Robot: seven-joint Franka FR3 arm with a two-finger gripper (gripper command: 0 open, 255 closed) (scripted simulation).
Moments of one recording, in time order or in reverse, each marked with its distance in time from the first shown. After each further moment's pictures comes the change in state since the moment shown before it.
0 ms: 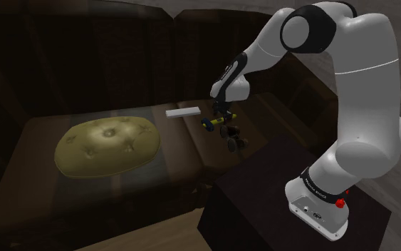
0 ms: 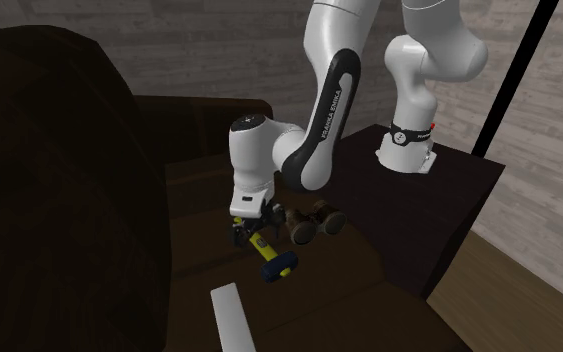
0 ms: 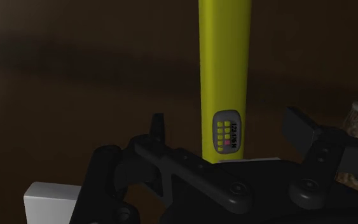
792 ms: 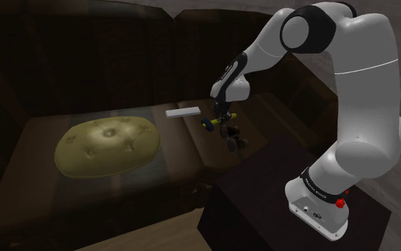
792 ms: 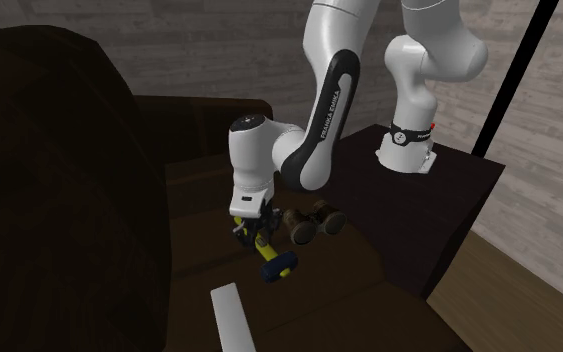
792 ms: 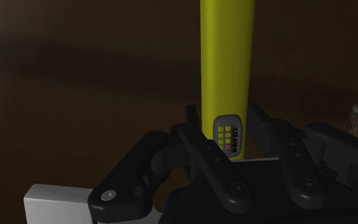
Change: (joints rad) arm -0.003 0.002 0.001 0.001 0.001 0.002 -0.003
